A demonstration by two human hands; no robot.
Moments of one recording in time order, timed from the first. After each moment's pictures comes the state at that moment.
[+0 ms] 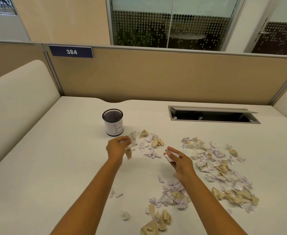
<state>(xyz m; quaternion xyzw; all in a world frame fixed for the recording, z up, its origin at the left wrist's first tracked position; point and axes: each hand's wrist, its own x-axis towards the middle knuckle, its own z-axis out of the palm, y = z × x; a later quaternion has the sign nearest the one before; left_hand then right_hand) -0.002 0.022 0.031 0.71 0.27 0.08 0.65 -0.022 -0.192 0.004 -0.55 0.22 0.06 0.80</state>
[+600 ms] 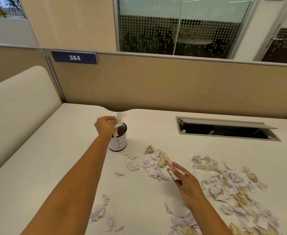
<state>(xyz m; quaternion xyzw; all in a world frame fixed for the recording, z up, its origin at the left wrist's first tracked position) 0.128 0.087 0.074 0.75 0.29 0.17 0.57 0.013 -0.187 -0.015 -0.48 0.21 0.10 0.84</state>
